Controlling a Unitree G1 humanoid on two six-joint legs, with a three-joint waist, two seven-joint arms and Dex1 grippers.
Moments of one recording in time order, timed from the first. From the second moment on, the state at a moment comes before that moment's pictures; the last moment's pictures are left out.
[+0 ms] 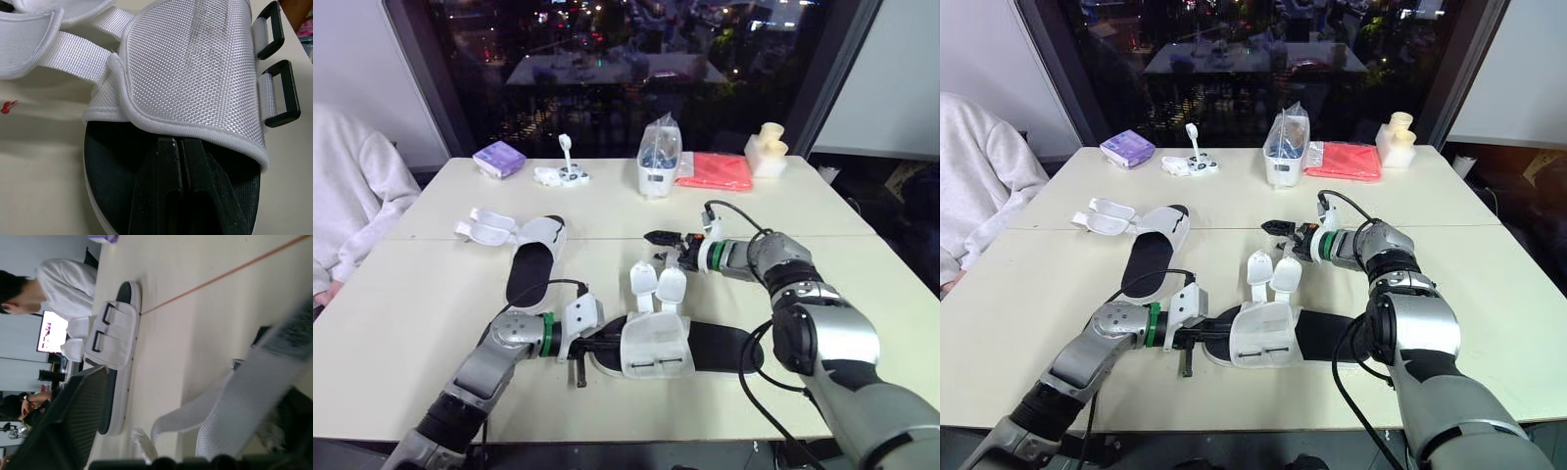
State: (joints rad) left arm -0.37 0.51 -0.29 -0.03 -0.21 0.24 -1.07; right arm -1.24 -0.35 -0.33 1.22 0.55 0.92 0.61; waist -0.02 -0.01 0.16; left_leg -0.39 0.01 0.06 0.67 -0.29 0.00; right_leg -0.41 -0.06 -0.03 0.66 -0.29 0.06
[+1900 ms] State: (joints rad) left arm -0.33 0.51 -0.29 -0.06 -0.22 0.27 -1.10; right arm -0.15 -1.17 0.23 -0.17 0.13 -0.67 1.19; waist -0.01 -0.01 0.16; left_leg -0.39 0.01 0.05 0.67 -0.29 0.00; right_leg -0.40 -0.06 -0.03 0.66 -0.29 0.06
